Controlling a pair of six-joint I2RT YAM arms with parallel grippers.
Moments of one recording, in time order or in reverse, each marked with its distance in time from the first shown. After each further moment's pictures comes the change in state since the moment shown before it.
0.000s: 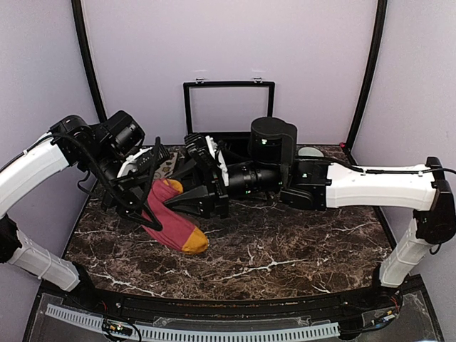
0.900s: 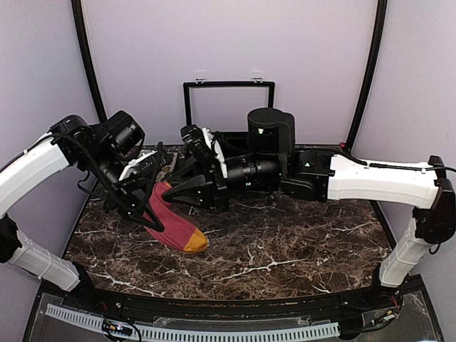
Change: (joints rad) left arm 0.000 0.001 0.000 -0.005 -0.080 0.028; right arm -0.013 -0.004 0.073 -0.137 0.016 -0.006
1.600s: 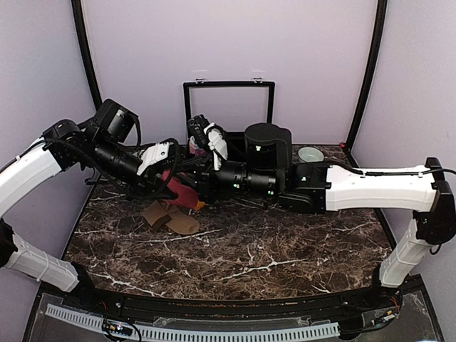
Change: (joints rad) left arm 0.000 -0.044 -0.031 0.309 -0.653 -0.087; right arm 0.038 -0.006 -0.076 0.039 0.548 0.315
